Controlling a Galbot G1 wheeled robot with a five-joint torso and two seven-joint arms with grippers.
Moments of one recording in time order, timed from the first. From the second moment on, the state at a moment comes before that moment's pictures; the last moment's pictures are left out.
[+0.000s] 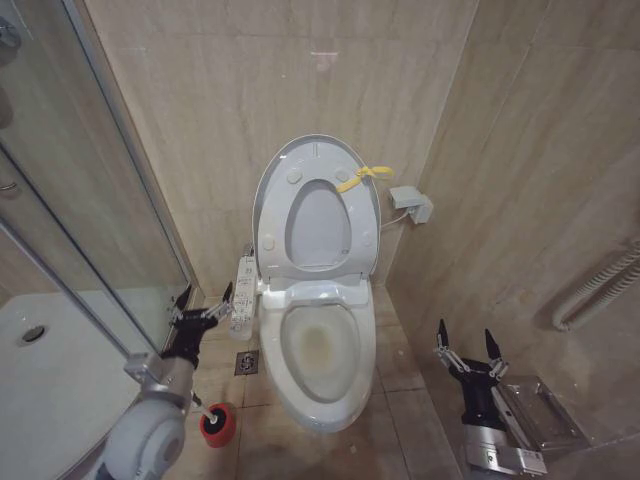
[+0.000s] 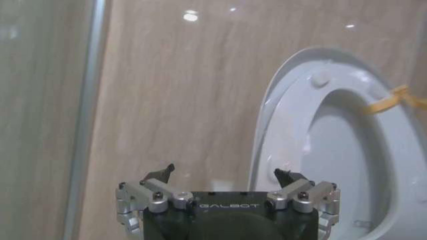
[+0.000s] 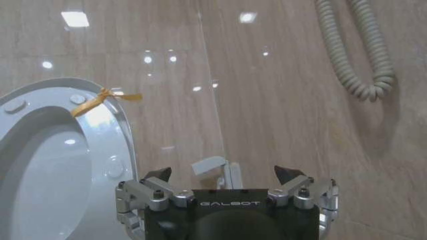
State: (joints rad) left arm 1.32 -1.06 -0.47 -2.20 -0.61 0.09 -0.24; right arm -1.59 1.51 0.72 1.94 0.36 0.54 -0.04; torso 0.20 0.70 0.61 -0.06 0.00
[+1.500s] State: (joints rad) left arm 1.42 -1.06 -0.70 -2.18 -0.61 0.01 -0.14; right arm -1.56 1.47 0.71 1.96 0.36 0.54 -0.07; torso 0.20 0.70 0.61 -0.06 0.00
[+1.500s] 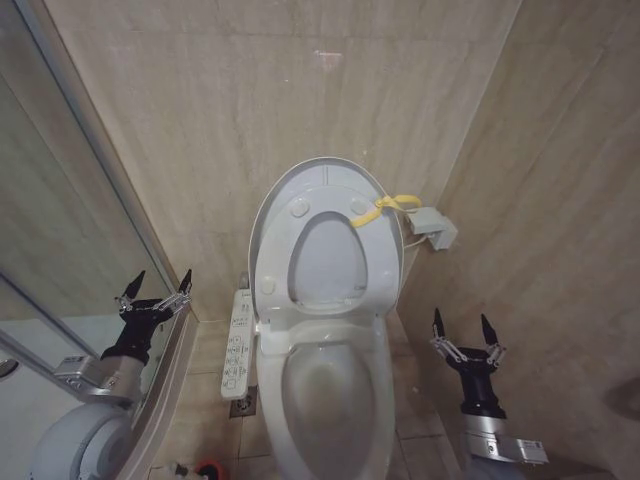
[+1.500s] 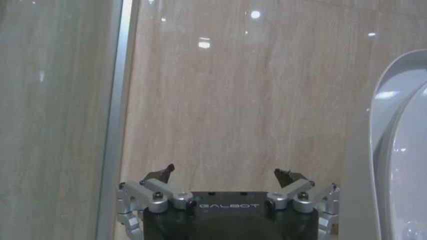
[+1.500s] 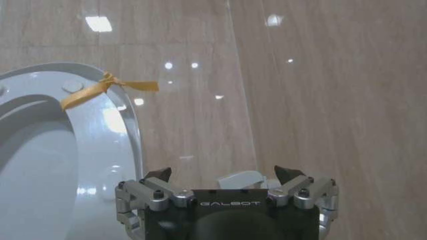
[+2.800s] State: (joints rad) left arm 1.59 -1.16 -0.83 -2.28 -0.57 -0.03 -0.11; right arm -0.88 1.12 0.46 1.54 0.55 0.40 0.03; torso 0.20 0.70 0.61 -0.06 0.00
